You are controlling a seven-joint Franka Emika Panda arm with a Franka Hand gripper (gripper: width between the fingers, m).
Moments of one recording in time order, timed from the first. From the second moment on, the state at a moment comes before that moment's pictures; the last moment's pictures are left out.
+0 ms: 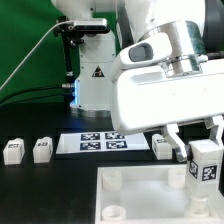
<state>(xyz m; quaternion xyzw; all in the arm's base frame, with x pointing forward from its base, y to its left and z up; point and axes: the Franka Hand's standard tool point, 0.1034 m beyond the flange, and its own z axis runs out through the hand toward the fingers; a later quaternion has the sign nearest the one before) 0.624 0.115 0.105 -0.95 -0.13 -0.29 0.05</state>
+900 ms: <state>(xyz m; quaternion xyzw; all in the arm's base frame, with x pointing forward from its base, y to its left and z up) 0.617 0.111 0.079 -0.95 -0.12 -0.30 0.05</state>
